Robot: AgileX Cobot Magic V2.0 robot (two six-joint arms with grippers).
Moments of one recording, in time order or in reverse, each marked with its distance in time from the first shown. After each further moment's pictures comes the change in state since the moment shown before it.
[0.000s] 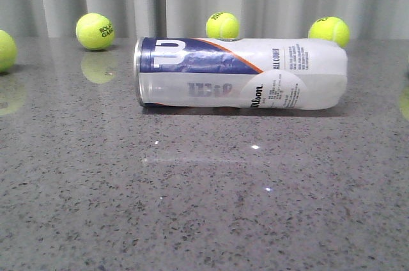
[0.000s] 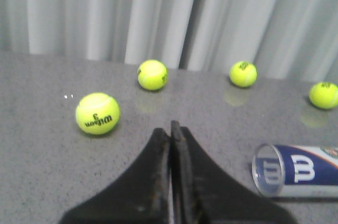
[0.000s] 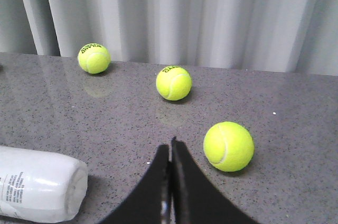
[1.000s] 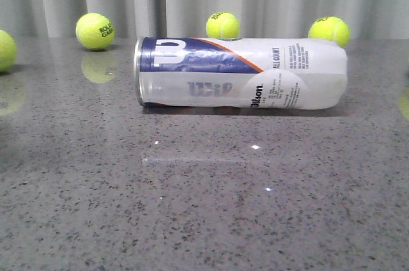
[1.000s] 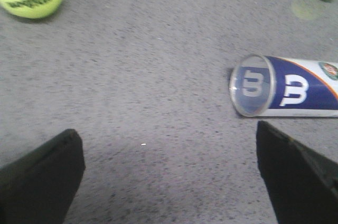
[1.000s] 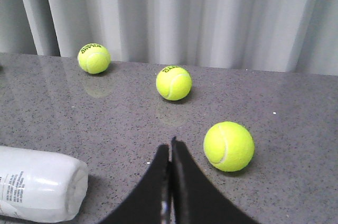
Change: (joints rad) left arm 0.000 0.458 -0.149 -0.220 0.224 0.110; right arm 0.000 0.000 0.000 0.000 0.000 0.001
